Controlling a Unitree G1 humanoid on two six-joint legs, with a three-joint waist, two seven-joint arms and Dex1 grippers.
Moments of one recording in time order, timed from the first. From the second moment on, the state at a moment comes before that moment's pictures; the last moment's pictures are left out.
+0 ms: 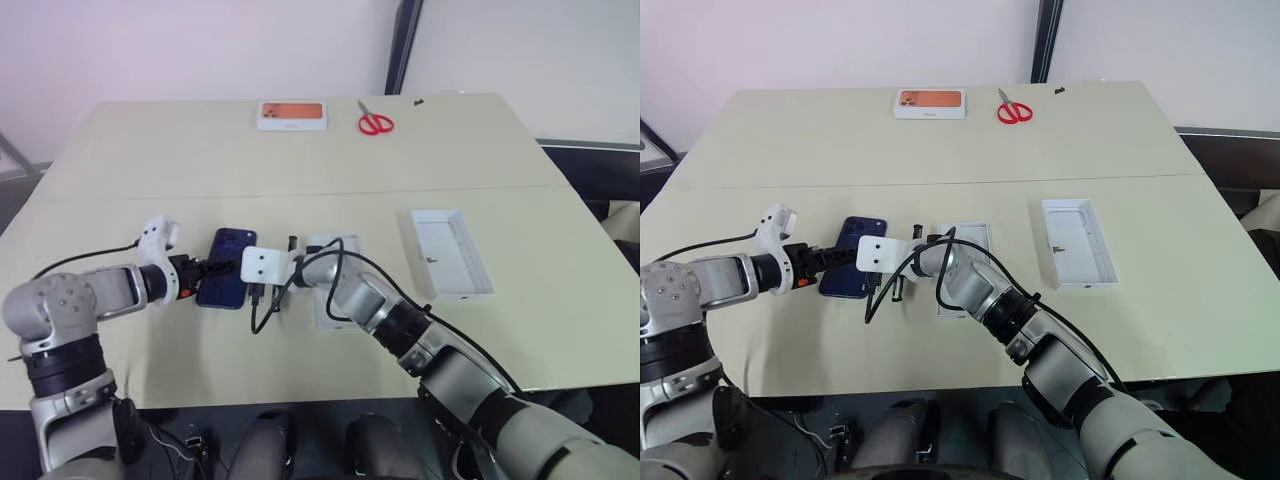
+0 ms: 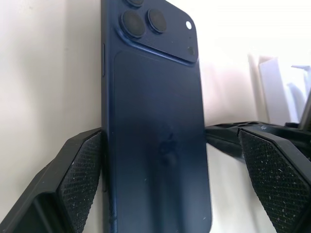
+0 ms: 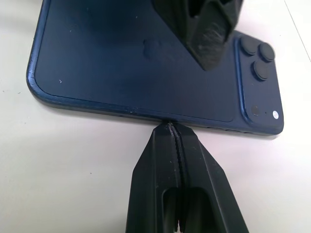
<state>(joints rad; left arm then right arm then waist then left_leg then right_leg) -0.50 0.48 0.51 -0.08 -0.80 1.58 -0.25 -0.84 -0.05 0.64 0.43 -0.28 0.28 0.69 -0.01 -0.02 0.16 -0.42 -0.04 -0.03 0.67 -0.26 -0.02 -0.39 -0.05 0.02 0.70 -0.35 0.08</state>
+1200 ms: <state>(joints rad) -0.59 0.32 0.75 0.02 -0.88 1.61 -0.07 -0.78 -0.15 0.60 0.17 -0.31 0.37 0.76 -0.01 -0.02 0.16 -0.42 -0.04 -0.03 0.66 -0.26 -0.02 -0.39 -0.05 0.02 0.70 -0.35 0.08</state>
